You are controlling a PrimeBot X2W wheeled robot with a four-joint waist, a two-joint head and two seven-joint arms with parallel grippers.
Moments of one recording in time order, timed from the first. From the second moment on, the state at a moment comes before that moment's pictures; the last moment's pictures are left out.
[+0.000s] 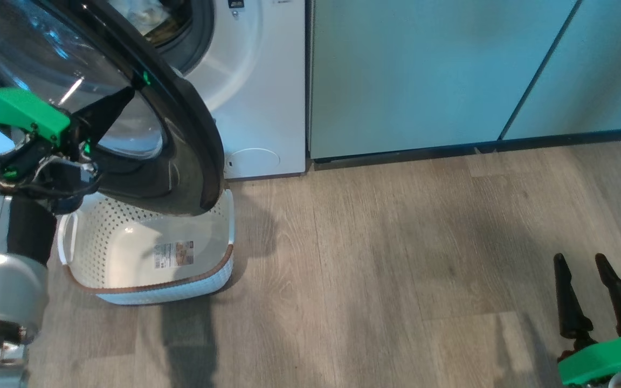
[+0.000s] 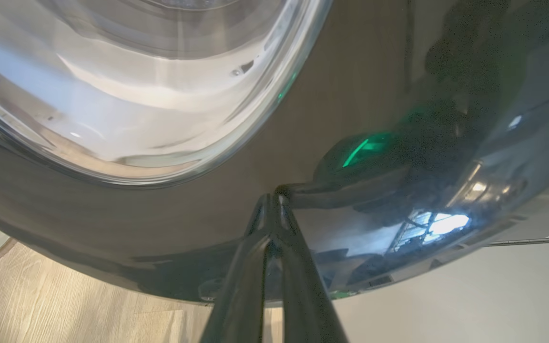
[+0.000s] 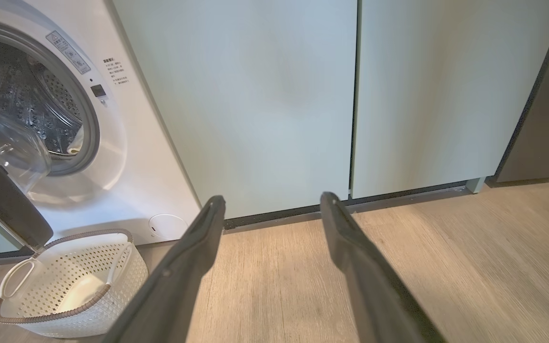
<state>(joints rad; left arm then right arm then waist) -0.82 0.32 0.05 0.80 -1.43 -0.12 0.60 -0.01 -0.19 0.09 0.20 0.36 0.13 -0.26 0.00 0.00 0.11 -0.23</state>
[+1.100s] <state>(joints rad) -0.68 0.37 -0.13 0.69 -1.26 -0.13 0.20 -0.01 -0.18 0.08 0.20 0.36 0.13 -0.26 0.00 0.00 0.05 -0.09</state>
